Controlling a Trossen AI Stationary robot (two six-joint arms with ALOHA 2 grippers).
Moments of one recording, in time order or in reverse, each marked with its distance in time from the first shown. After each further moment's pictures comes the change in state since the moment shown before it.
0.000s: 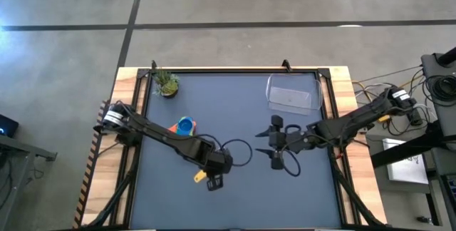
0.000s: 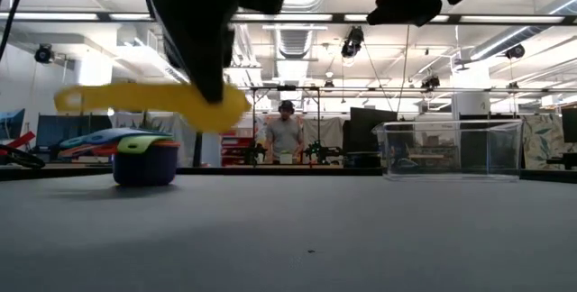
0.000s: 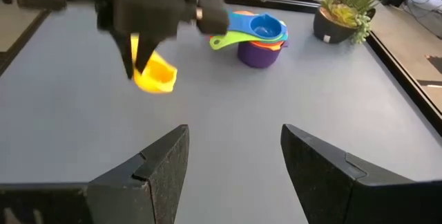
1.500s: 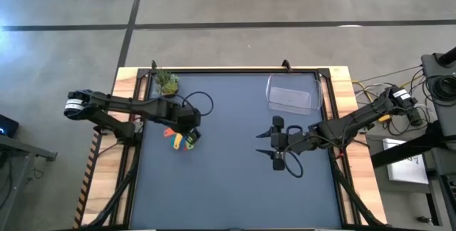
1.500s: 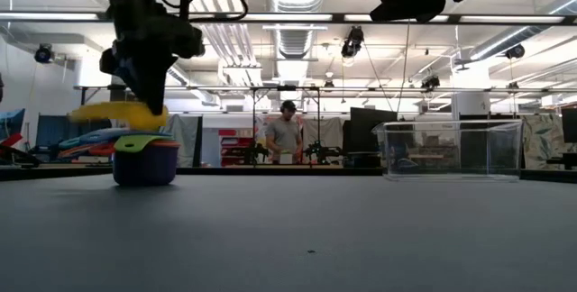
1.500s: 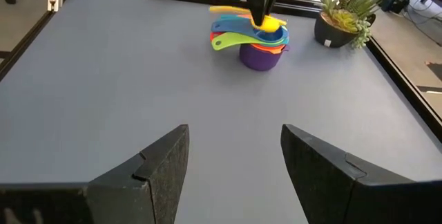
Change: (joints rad) left arm 0.350 -0.499 -0.437 -0.168 -0.172 -0.169; right arm 0.018 -0.018 -0.013 0.007 0.011 -0.012
